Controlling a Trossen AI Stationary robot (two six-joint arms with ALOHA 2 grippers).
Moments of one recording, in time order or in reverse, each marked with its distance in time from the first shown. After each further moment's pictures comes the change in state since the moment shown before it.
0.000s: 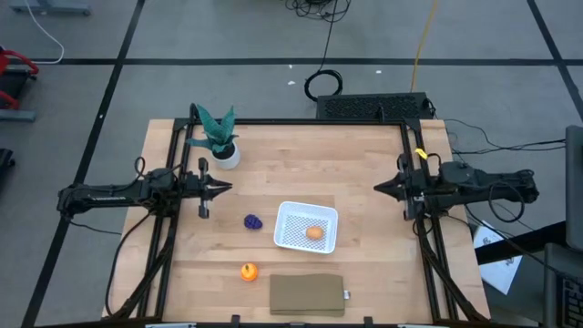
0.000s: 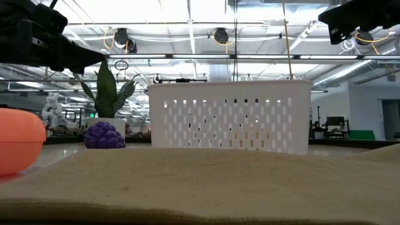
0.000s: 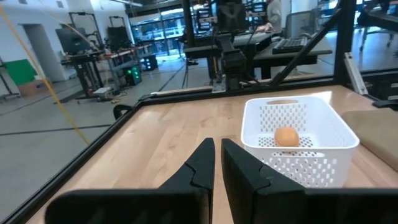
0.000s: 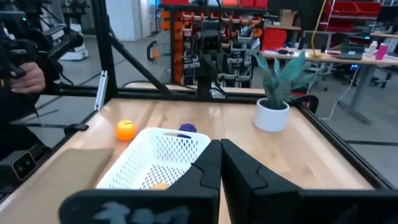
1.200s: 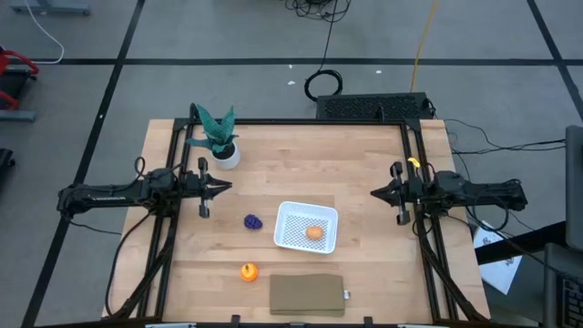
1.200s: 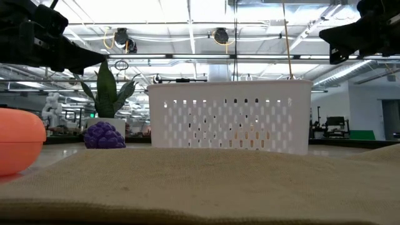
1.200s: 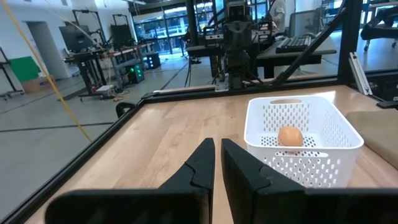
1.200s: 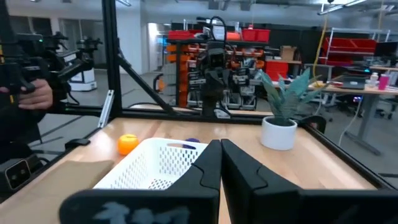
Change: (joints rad) left arm 0.000 0.000 0.000 -0.004 -0.015 -0.007; right arm -0.033 -0.216 -0.292 0.236 -0.060 -0.012
